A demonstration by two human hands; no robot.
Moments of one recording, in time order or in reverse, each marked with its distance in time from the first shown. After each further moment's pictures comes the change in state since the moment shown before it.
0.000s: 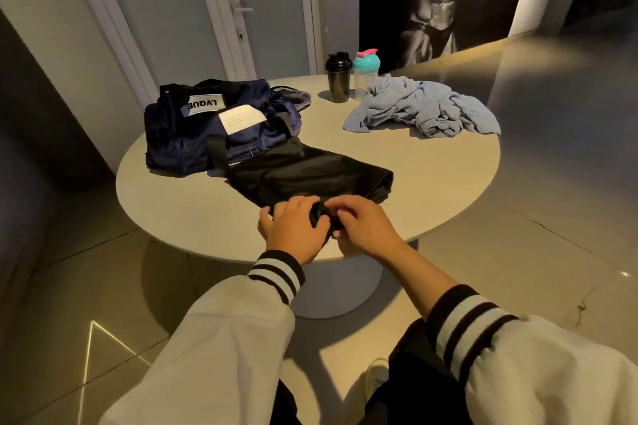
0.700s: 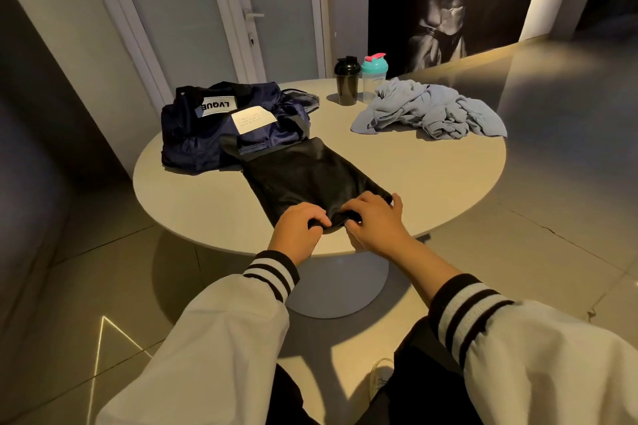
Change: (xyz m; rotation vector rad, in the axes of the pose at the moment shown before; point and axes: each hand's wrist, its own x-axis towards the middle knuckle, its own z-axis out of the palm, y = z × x) left_hand -0.014 -0.015 -0.017 -0.360 -0.091 0.133; right_hand 0.002 0.010 -0.002 -0.587 -0.044 -0.044
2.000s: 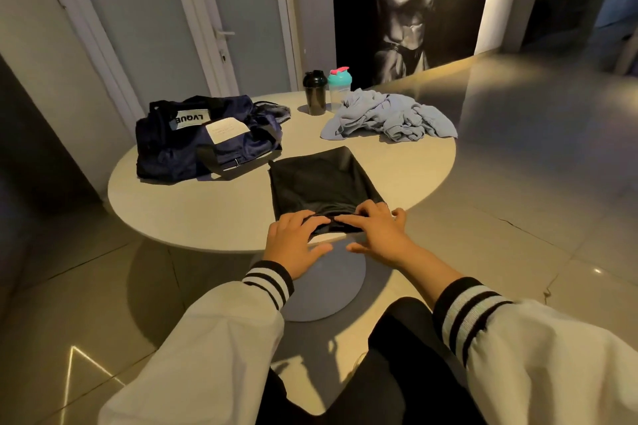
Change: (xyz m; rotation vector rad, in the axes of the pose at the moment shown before) left_hand -0.029 0.018 0.029 0.429 -0.110 0.181; right_hand -0.069 0.034 -0.035 -0.208 -0.133 0.017
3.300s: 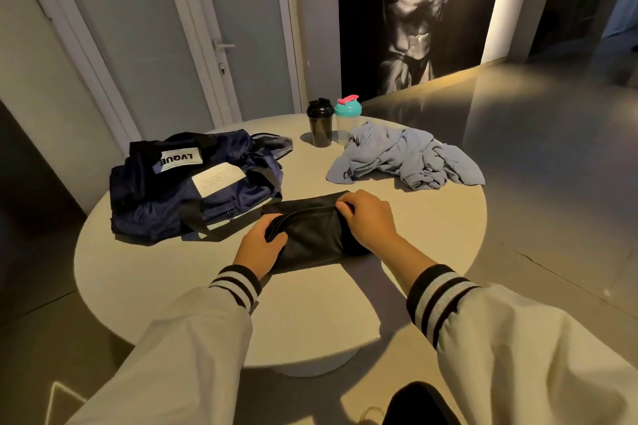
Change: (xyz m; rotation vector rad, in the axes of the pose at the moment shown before) left_hand 0.150 -0.087 -0.042 -0.680 0.043 -0.405; right_hand 0.213 0.025 -0.035 0.277 0.289 0.126
